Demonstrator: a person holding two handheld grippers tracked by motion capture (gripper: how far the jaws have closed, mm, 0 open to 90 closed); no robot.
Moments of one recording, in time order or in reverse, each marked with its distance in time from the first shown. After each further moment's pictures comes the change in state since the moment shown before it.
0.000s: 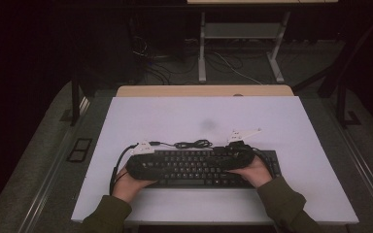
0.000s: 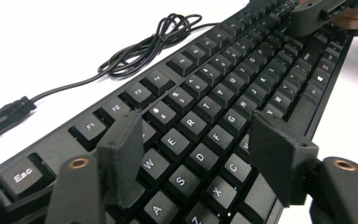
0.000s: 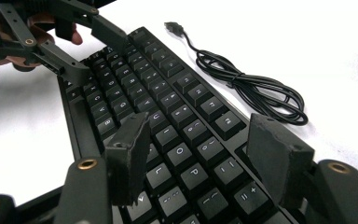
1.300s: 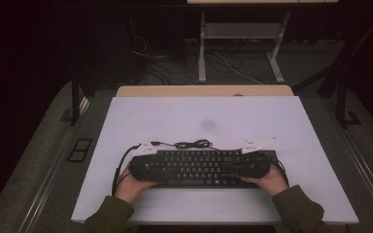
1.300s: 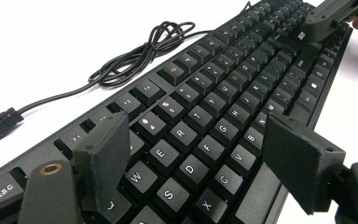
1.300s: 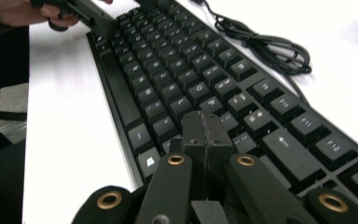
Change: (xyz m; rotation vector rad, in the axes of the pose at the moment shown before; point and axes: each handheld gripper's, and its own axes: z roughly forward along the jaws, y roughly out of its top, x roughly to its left) left arm -0.006 0.001 0.004 -0.021 -0.003 0.008; right arm 0.004 -0.026 -0.038 0.053 0.049 -0.058
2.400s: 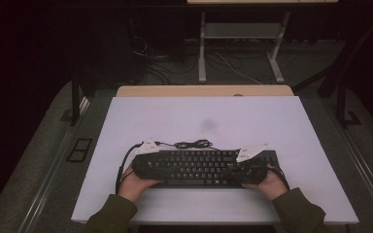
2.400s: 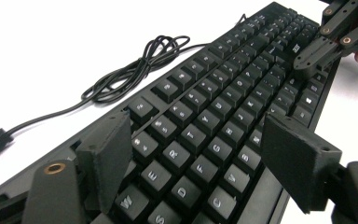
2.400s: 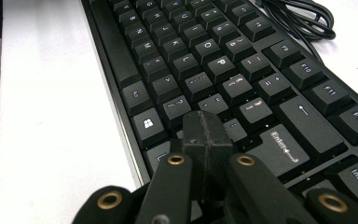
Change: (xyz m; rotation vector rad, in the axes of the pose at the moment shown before) left arm -0.004 0.009 0.007 -0.023 -0.006 0.003; right arm 0.007 -0.010 0.010 0.122 -0.040 -0.088
